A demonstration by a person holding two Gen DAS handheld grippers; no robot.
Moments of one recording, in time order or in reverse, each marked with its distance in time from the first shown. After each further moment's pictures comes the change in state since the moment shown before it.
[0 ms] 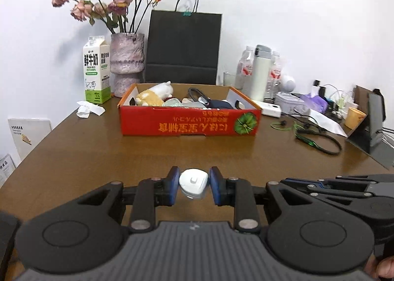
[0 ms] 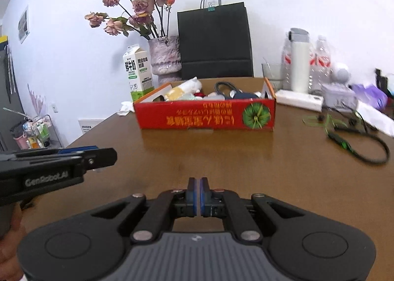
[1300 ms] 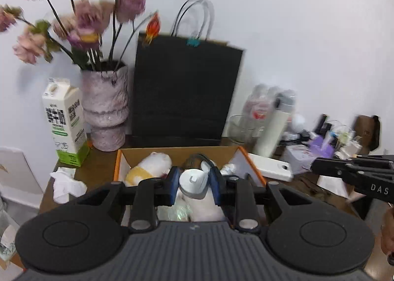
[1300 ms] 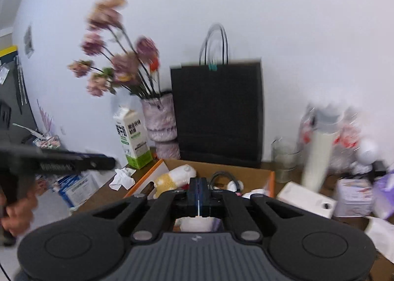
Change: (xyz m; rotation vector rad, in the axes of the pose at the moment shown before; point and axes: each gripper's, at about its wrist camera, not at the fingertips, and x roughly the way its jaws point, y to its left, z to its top) left arm 0.172 0.075 0.265 -0.039 0.149 -0.096; right arm 0.106 -0.070 0.286 -0.033 0.049 0.101
